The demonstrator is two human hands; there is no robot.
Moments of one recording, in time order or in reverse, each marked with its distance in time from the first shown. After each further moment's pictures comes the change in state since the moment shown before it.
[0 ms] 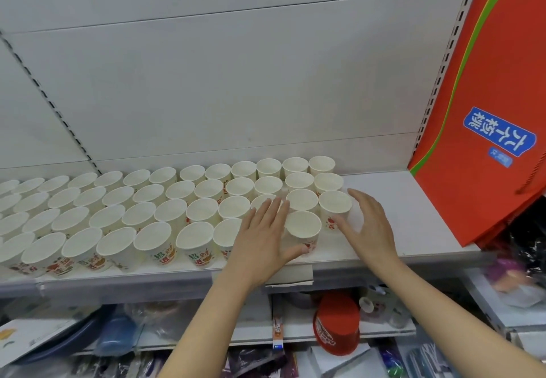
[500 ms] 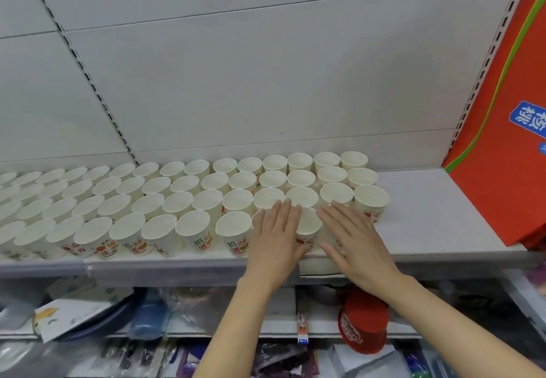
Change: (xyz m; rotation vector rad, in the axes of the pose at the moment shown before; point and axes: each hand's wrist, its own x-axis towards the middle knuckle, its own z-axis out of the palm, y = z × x) left_hand -0.031 -0.033 0.016 0.059 -0.011 -0.109; right_hand -0.042 -0.050 0.047 -0.343 -0.162 -0.576
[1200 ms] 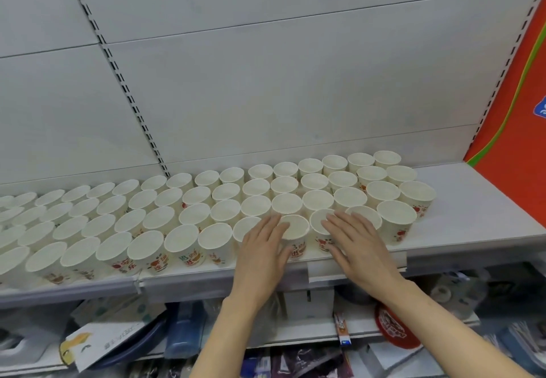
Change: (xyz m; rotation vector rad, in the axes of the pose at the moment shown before) left_hand -0.053 -0.138 -0.019 -0.266 0.201 0.072; right_hand 0.037 -0.101 0.045 -0.128 0.049 0.041
